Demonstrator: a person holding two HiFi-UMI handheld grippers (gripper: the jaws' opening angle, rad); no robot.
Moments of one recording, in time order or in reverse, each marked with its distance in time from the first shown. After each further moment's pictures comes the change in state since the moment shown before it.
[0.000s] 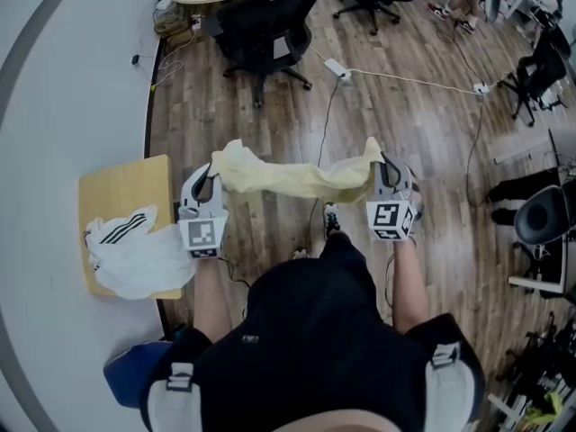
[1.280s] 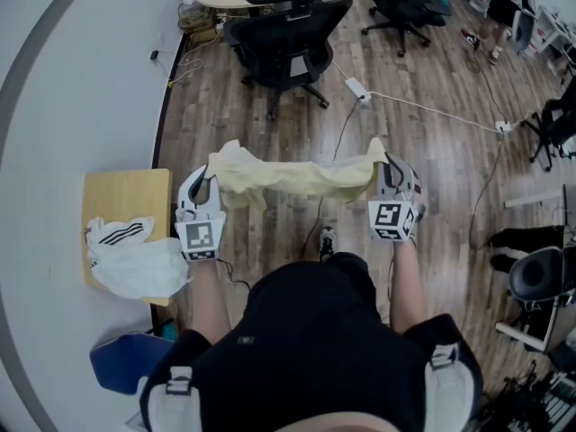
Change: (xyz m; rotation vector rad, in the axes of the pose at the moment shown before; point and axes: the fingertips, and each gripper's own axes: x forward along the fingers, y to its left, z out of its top) left arm 0.110 0.020 0.039 0.024 0.072 0.152; right arm 0.153 -0.089 0.007 0.009 -0.085 0.084
